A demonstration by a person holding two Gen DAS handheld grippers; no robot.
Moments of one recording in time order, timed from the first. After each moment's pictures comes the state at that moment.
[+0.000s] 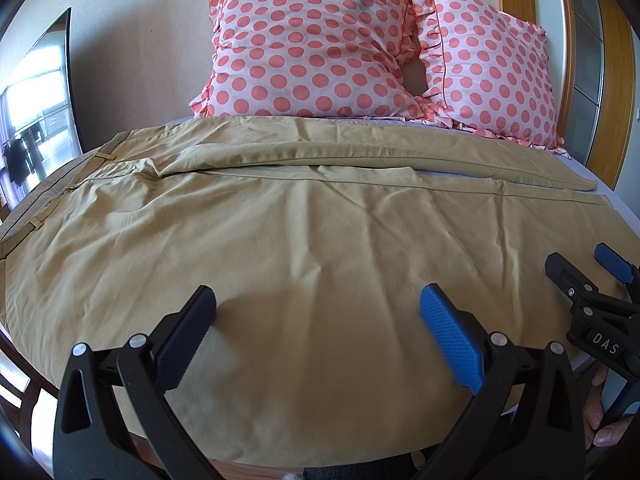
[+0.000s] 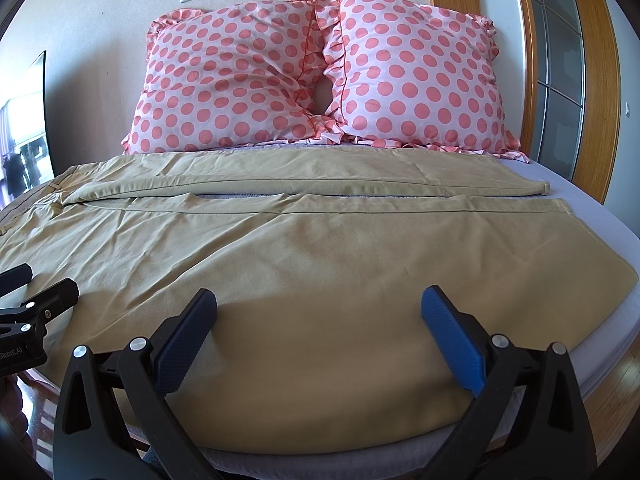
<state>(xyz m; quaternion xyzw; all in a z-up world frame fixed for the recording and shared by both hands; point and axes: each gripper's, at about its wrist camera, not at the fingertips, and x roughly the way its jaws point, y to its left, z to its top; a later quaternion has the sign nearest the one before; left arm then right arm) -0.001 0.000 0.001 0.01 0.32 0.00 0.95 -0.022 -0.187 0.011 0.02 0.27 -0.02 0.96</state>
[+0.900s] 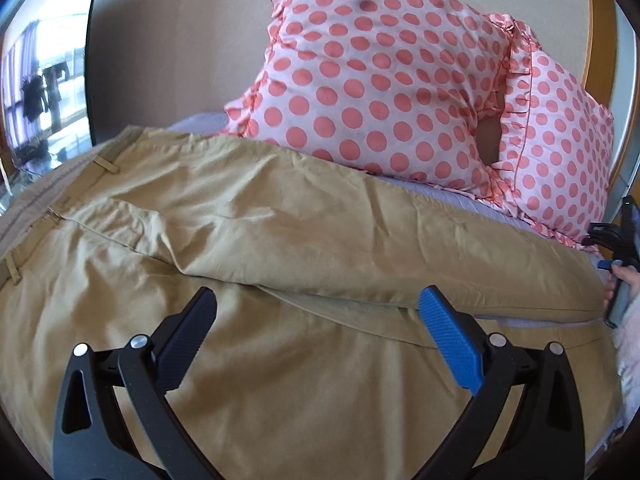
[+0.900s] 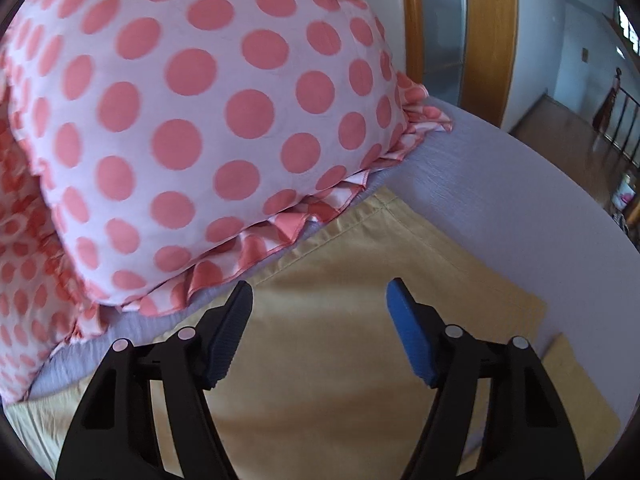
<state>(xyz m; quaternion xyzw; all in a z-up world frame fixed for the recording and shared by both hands) 0.123 0.083 0.049 -0.10 0.34 0.02 0.94 0.280 -0.418 0.051 0.20 0.40 -0.28 0.85</state>
